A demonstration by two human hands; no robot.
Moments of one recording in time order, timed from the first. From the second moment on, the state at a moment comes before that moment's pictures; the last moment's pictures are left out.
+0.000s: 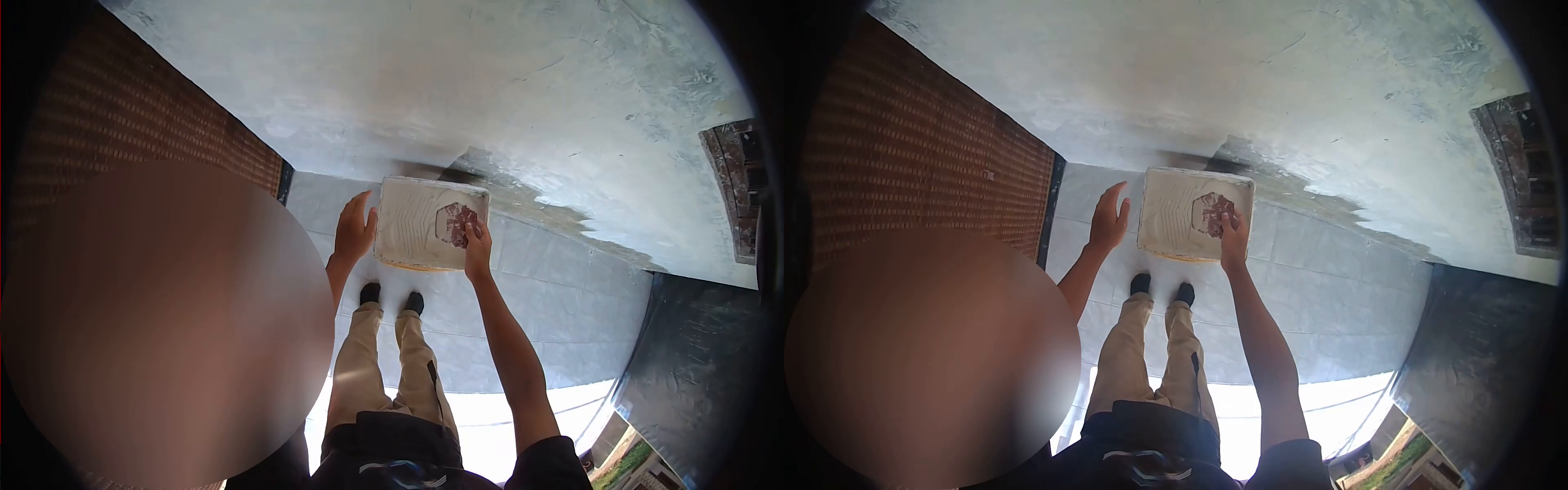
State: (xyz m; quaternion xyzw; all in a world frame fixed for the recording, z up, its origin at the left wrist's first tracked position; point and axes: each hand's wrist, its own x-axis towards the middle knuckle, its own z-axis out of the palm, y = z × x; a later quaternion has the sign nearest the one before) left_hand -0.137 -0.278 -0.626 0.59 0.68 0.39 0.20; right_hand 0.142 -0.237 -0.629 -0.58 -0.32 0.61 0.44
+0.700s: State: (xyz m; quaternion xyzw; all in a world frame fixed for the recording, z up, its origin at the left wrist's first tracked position) left_hand -0.081 -0.389 -0.831 0.42 0.73 0.38 0.39; right_hand 0.096 -0.241 -0.794 -0.50 -0.78 0.34 0.15
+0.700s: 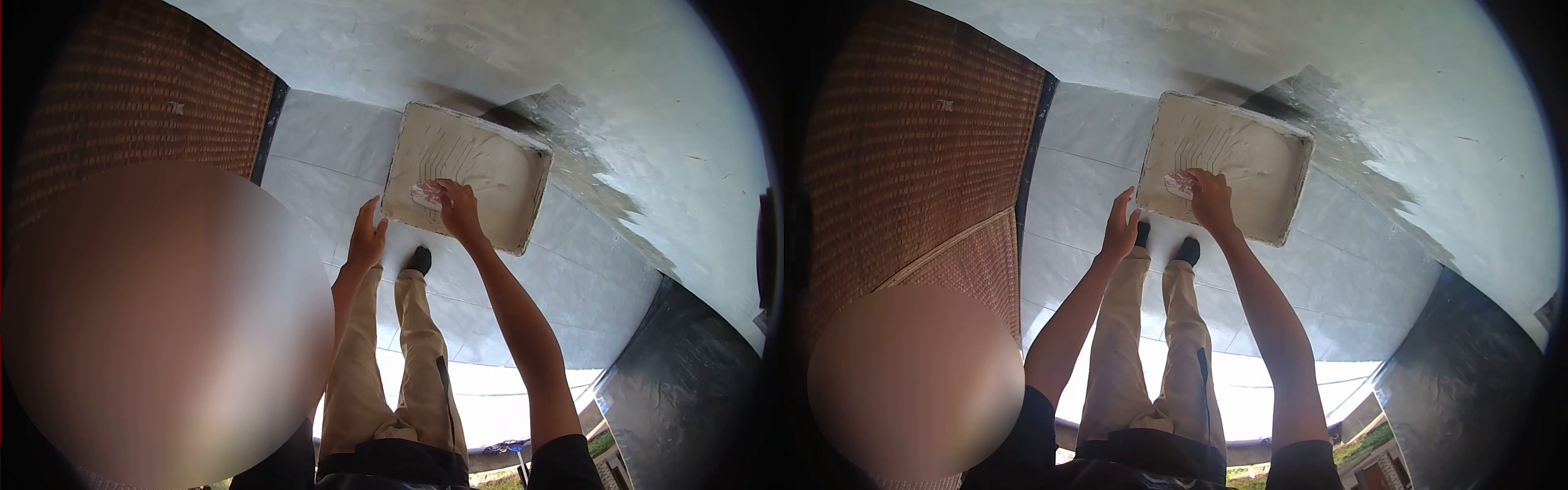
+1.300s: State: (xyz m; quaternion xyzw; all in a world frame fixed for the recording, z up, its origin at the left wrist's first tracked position) left_hand -0.079 -0.385 -0.844 0.42 0.72 0.39 0.40; right_hand 0.098 -0.256 -0.808 -0.45 -0.79 0.40 0.11
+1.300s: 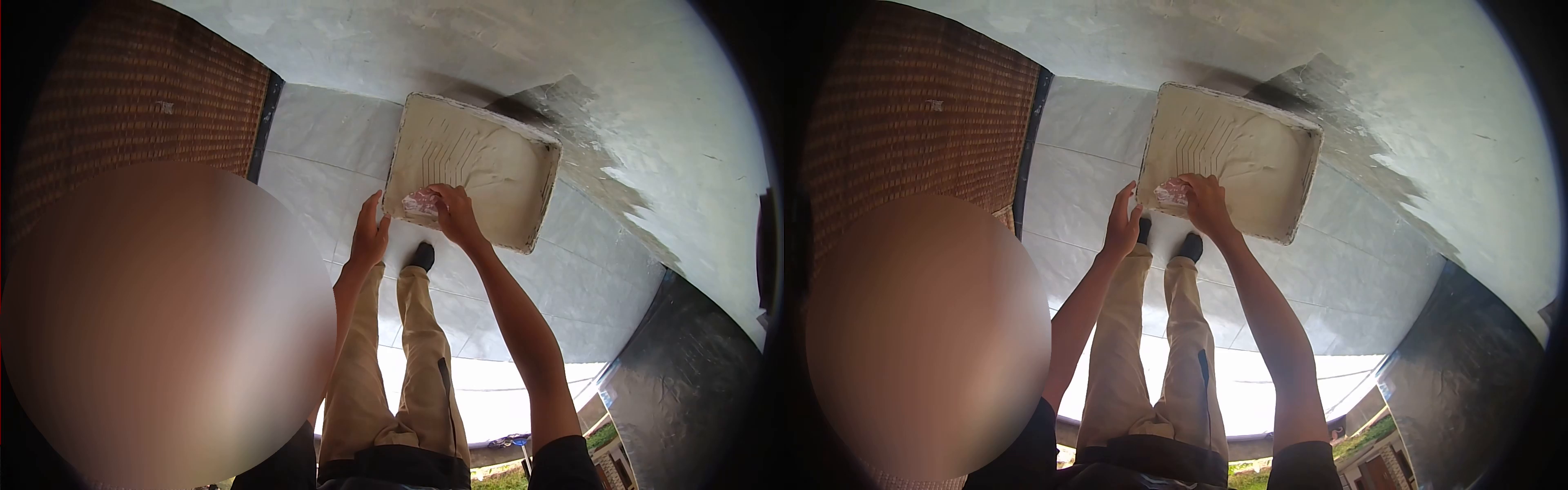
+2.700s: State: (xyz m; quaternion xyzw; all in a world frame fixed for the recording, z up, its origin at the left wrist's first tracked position) left_hand -0.124 -0.273 -0.649 0.47 0.64 0.52 0.32; right_hand 0.115 -0.229 -0.602 -0.37 -0.28 0.79 0.40
